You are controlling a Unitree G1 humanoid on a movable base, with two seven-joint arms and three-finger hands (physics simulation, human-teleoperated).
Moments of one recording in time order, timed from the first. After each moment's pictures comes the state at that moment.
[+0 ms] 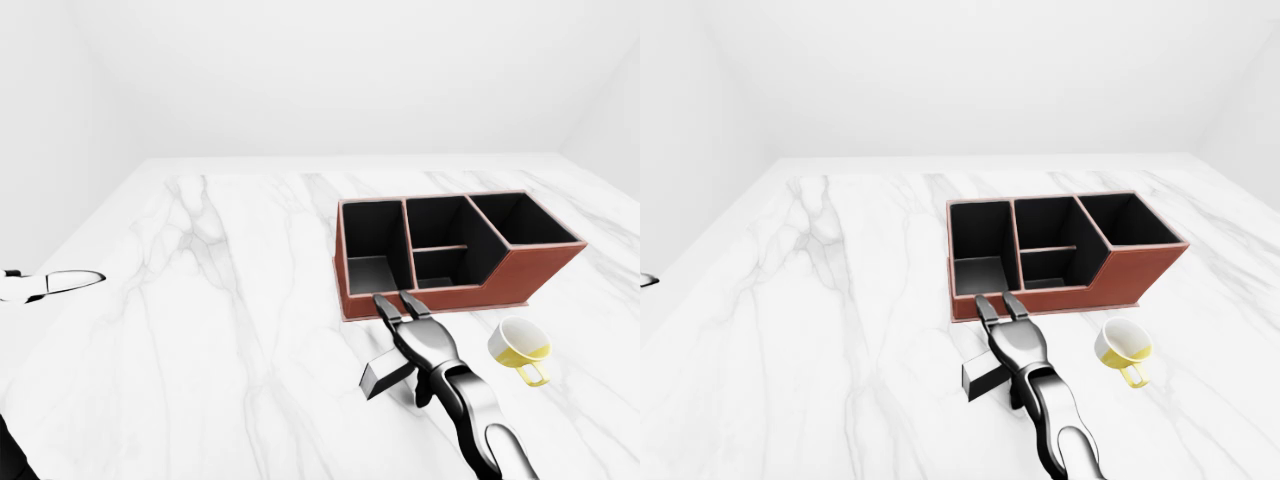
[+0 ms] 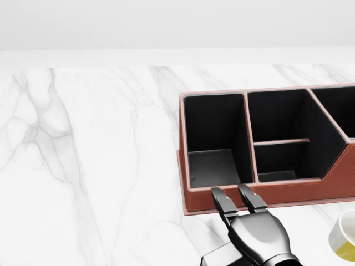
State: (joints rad) left arm -0.15 0.50 0.77 -0.49 -0.30 0.09 -0.26; right arm 0.15 -0.17 0.09 -0.16 -1.31 -0.09 0.35
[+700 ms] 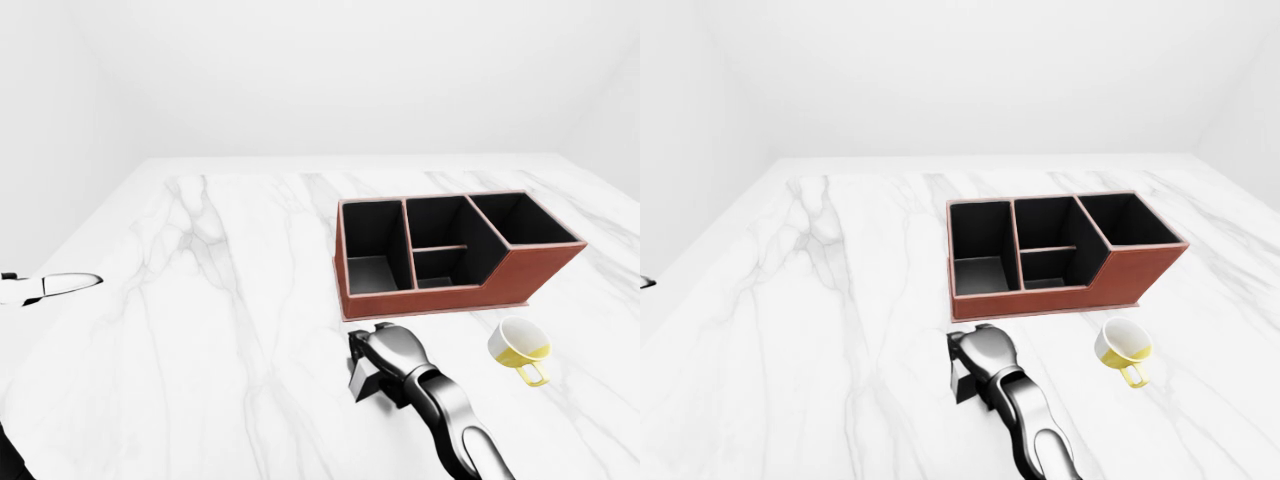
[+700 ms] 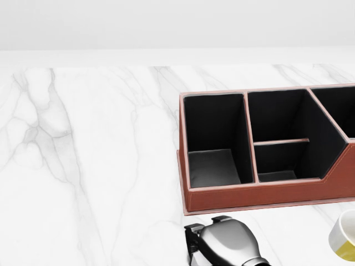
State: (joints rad) left arm -0.14 0.50 0.79 -0.49 -0.30 0.09 -0.26; right arm 0.15 -0.13 0.24 -0.17 -1.28 -0.09 0.41
